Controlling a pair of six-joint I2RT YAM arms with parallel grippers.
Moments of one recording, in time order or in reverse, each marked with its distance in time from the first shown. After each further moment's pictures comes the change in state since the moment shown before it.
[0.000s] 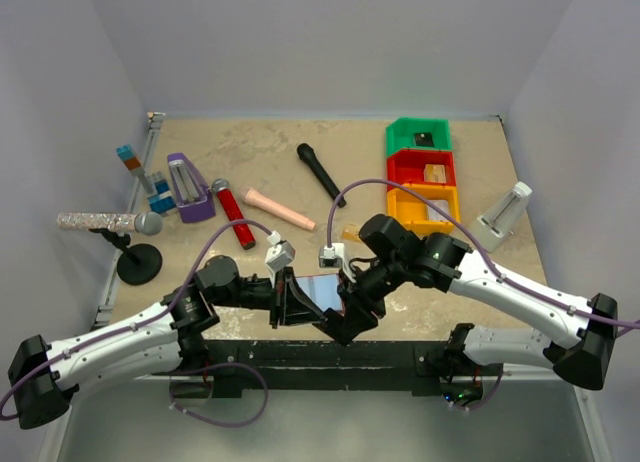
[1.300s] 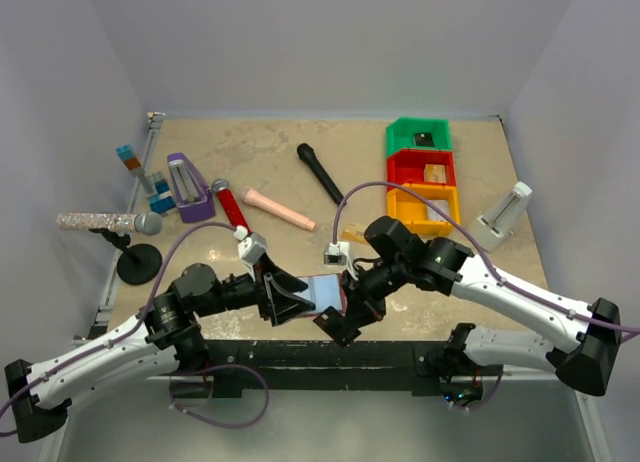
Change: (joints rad) left arm 0.000 -0.231 0.000 -0.222 -0.352 -0.001; right arm -0.045 -0.039 -0.094 0.102 -0.003 0.080
